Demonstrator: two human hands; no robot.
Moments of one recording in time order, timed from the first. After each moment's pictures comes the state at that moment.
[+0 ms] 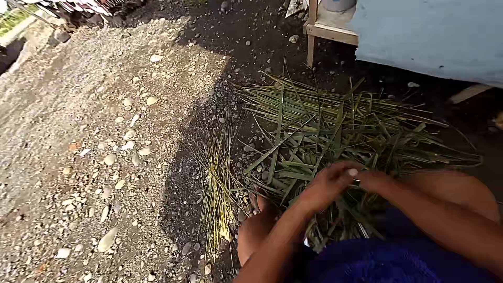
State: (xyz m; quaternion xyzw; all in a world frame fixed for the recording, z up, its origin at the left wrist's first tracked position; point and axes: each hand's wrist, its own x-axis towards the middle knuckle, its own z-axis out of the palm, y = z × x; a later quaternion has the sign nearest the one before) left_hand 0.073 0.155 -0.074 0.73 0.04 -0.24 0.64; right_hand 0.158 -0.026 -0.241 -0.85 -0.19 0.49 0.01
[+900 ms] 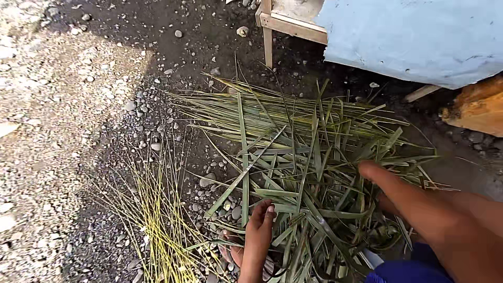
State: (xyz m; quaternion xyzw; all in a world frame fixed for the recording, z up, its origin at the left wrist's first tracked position) left_hand 0.092 0.305 -0.227 0.73 0.32 -0.14 0.58; right_hand 0.278 -0.028 -0.325 -0.84 0.15 0.52 0.04
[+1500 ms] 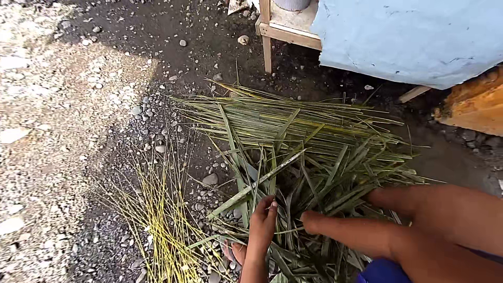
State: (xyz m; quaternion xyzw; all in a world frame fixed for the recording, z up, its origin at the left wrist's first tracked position) left_hand 0.088 0.303 -0.232 0.78 0.27 -0.15 0.54; right_hand 0.123 0.136 -0.322 -0.74 -0.17 0.65 0.09
